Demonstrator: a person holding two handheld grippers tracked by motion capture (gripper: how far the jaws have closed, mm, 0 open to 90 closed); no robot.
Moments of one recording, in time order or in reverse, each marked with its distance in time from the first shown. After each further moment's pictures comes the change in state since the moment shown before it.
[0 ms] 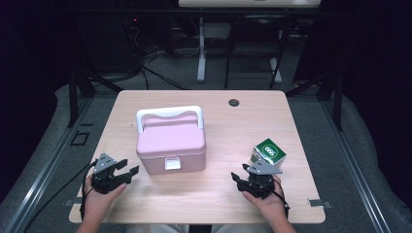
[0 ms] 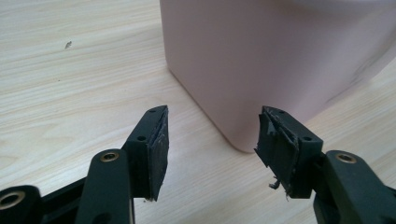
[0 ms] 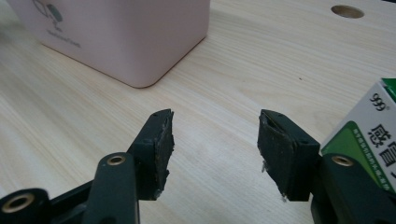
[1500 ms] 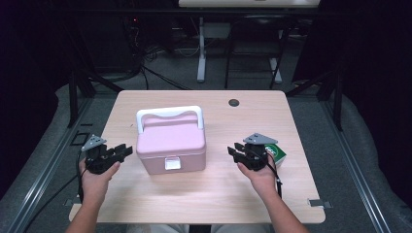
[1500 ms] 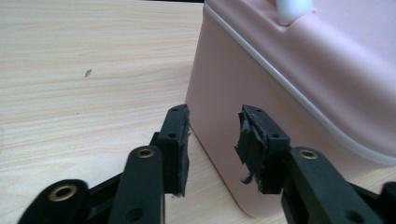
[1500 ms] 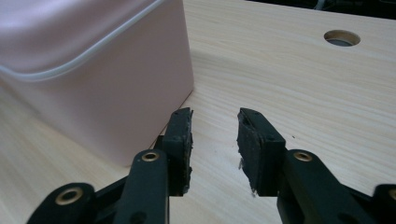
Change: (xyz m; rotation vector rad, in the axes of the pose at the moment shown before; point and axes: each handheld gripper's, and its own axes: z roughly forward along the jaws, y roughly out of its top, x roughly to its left) left arm 0.031 0.043 0.005 -0.048 -0.027 -0.162; right arm -0.025 0.063 0.033 -0.012 0.018 0.122
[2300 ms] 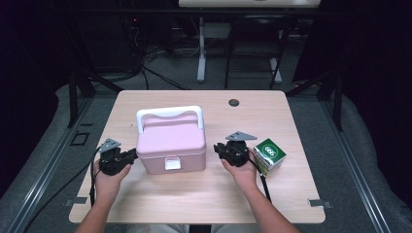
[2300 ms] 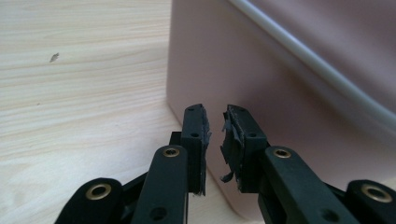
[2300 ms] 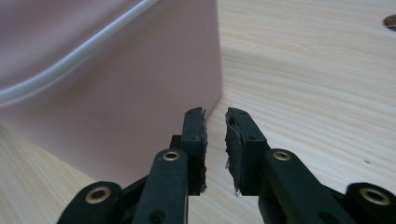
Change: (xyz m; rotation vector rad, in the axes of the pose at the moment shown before) left arm -0.016 -0.014 0.030 0.050 0.011 0.048; right arm 0.021 -0.001 0.055 0.021 0.048 0.031
